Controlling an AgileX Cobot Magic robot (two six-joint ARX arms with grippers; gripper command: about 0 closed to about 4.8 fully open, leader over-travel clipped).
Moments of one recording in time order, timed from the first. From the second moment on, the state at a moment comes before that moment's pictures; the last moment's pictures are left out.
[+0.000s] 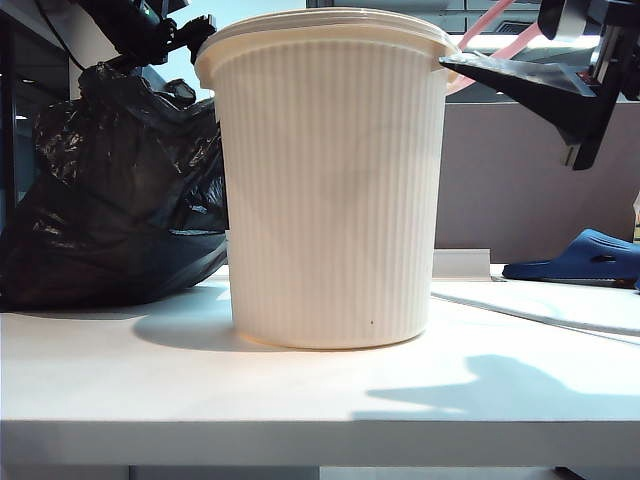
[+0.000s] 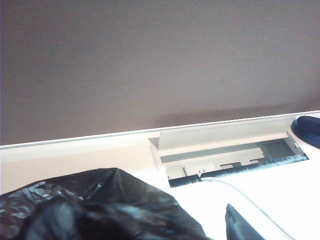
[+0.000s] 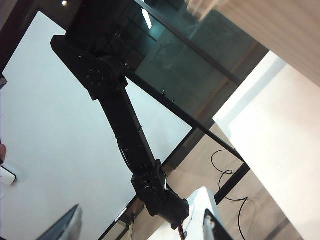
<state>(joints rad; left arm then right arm) -0.12 2.07 2.20 -0.44 0.27 -0.09 0.27 1.20 0.28 1.22 -1.18 1.20</state>
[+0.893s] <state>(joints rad) -0.12 1.77 2.20 -0.56 0.29 -0.21 0.27 1.20 0.28 1.29 -1.18 1.21</state>
